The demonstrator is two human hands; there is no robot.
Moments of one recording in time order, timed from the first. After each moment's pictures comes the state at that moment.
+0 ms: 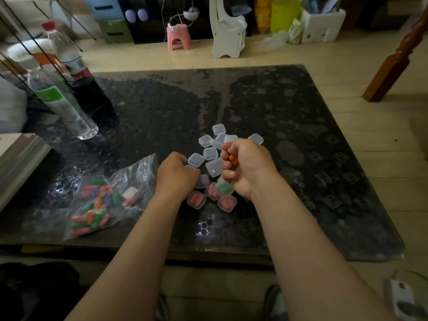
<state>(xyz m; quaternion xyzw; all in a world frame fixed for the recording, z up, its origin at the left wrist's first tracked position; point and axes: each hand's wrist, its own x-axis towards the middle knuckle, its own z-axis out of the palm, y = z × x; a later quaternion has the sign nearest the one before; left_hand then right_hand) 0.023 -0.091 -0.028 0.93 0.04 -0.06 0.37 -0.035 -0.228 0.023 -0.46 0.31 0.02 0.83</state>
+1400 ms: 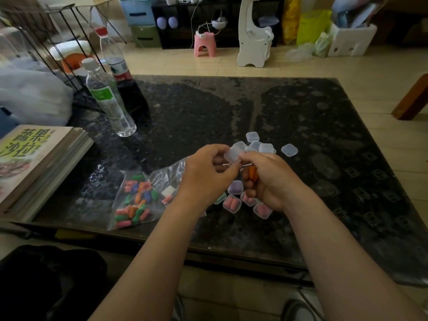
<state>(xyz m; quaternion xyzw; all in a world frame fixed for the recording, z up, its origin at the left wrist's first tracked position) 0.004 -0.056 0.002 0.83 -0.16 0.01 0.54 -0.031 -0.200 0.025 -0.64 0.23 0.11 0.73</state>
